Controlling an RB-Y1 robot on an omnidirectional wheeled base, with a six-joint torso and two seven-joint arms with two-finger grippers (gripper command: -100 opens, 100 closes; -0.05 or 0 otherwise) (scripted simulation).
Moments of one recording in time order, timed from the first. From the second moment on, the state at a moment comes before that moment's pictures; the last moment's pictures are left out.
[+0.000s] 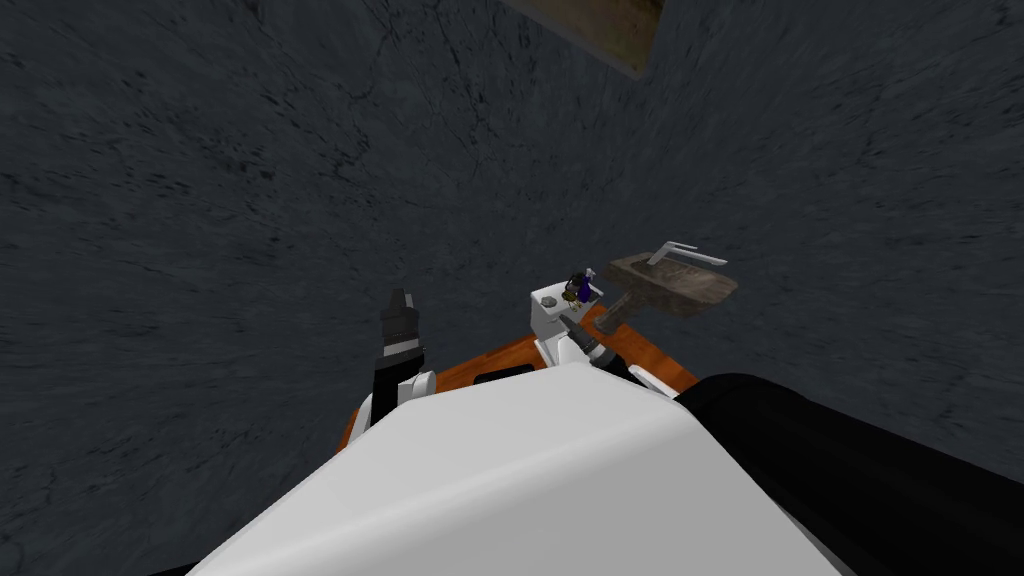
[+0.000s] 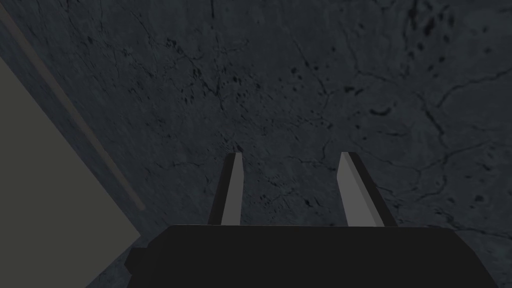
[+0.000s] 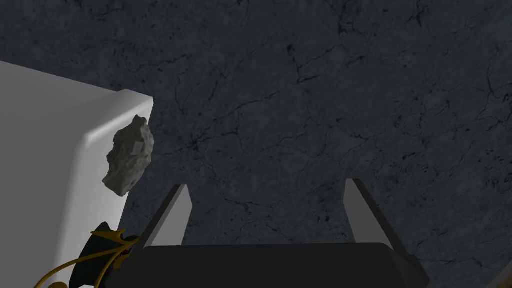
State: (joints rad) left arm 0.52 -0.02 -0.01 -2.24 -0.10 -0.37 -0.16; right arm 0.78 -0.71 0.09 -1.99 0.02 -0.57 -0.05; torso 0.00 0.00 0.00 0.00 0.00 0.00
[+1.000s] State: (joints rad) left arm 0.52 -0.02 -0.01 -2.24 -0.10 -0.37 -0.16; right arm 0.87 -0.99 0.09 -1.84 0.04 -0.58 -0.08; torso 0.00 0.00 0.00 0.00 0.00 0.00
